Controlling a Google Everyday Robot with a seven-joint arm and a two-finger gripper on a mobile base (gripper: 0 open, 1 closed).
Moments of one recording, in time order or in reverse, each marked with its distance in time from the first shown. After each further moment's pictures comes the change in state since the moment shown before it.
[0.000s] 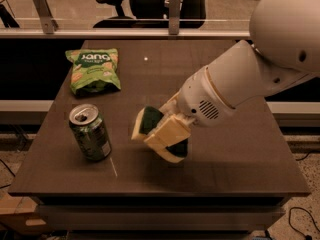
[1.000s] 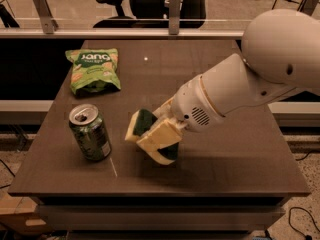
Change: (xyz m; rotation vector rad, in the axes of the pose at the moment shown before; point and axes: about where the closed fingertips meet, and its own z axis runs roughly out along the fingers) arm -0.001 -0.006 0.021 -0.021 -0.070 0.021
